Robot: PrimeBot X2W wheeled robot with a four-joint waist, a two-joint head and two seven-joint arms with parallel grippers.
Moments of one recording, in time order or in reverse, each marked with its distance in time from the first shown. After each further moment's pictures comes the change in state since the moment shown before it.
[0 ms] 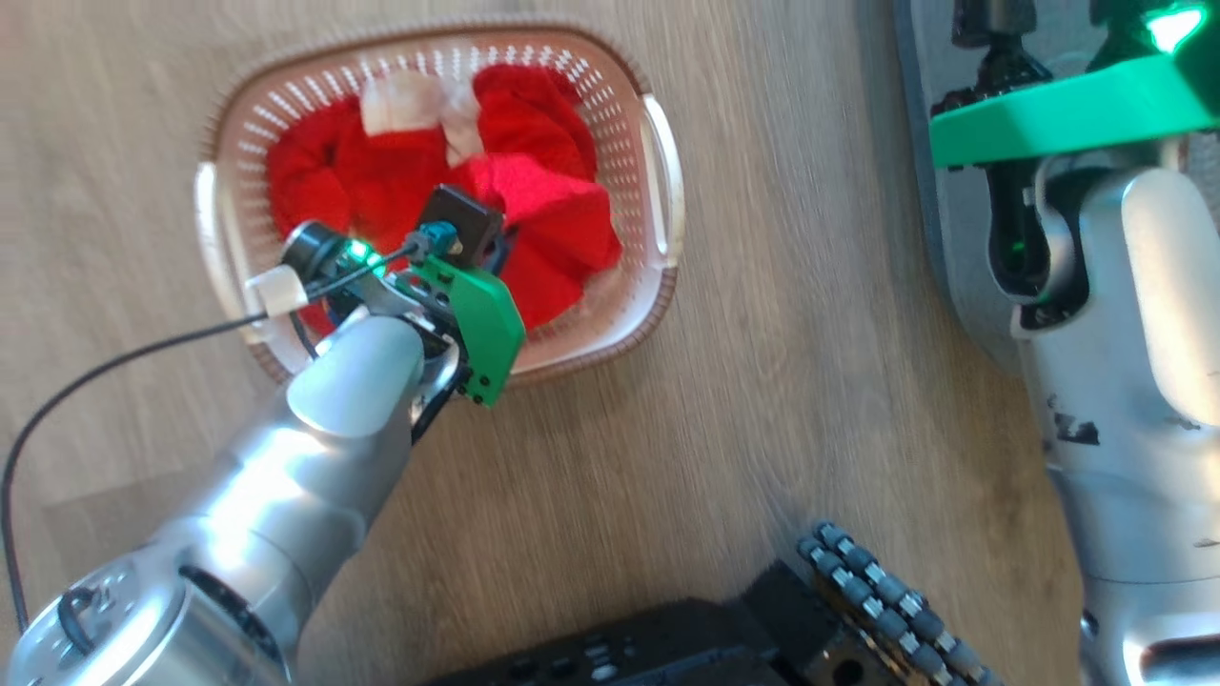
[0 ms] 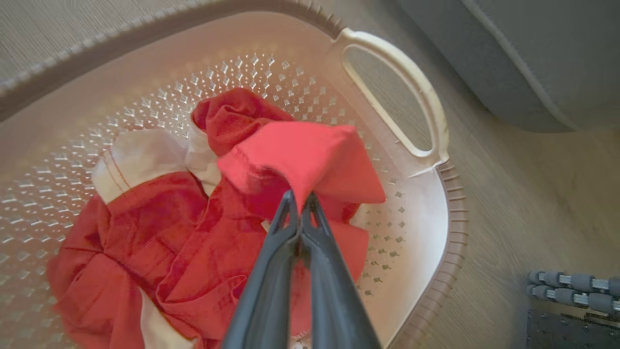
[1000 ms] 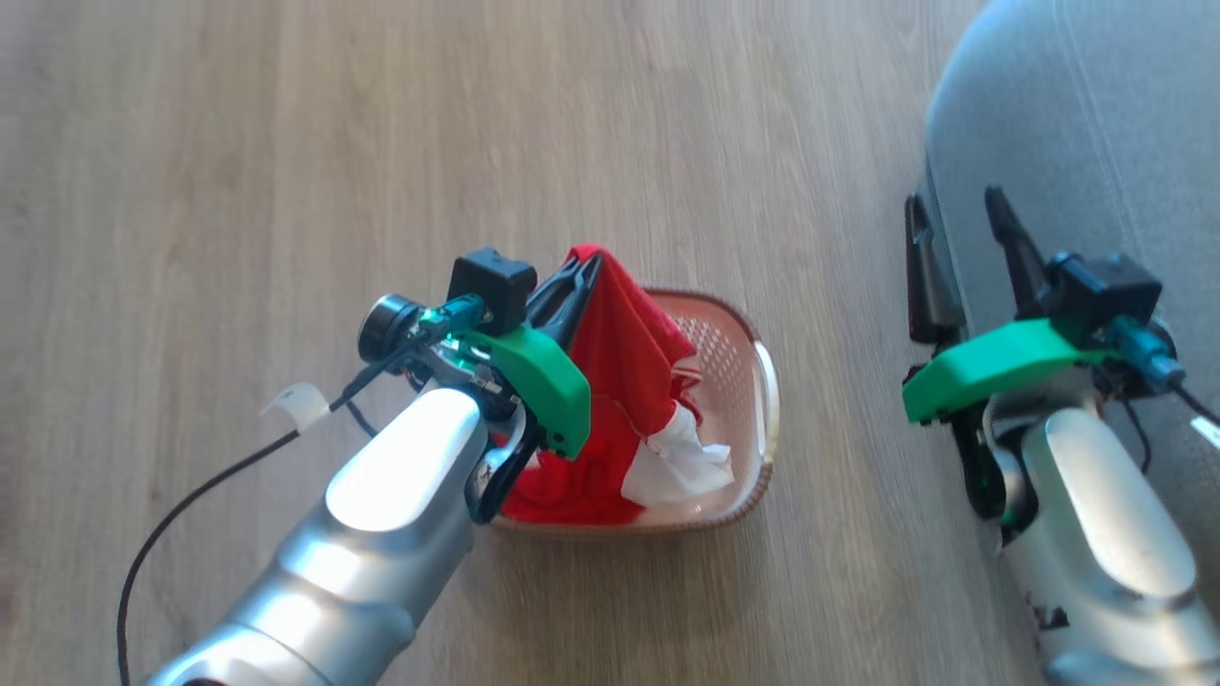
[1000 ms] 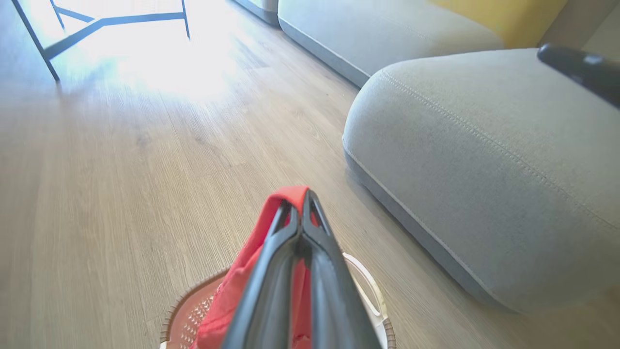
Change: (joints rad) left arm 0.267 -0.005 0.246 -0.405 0.033 0.052 -0.007; right arm 0.339 -0.053 0.023 0.174 0.024 0.000 0.000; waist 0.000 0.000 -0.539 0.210
